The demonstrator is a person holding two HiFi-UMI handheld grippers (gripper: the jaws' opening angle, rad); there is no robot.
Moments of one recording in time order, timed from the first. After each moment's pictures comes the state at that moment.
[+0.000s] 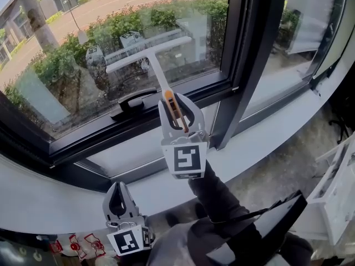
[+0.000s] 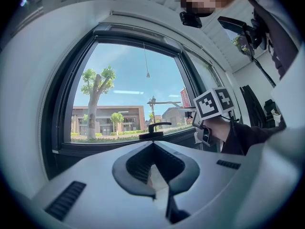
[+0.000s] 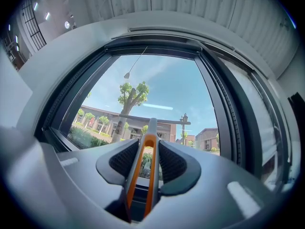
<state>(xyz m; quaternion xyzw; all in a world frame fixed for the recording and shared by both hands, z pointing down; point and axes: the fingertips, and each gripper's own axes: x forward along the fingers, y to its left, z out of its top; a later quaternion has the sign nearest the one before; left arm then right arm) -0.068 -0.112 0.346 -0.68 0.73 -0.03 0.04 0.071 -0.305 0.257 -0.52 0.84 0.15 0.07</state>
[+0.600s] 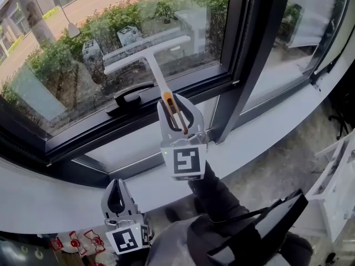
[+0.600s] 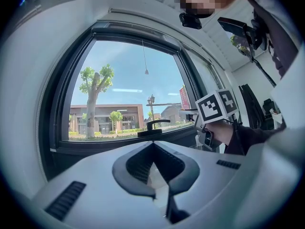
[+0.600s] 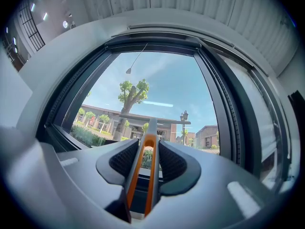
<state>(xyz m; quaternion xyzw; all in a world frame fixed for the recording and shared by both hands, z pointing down) -0.066 -0.119 0.354 -0.69 0.72 -0.04 0.04 0.071 -0.303 0.281 -0.51 0.84 0.13 0.06</state>
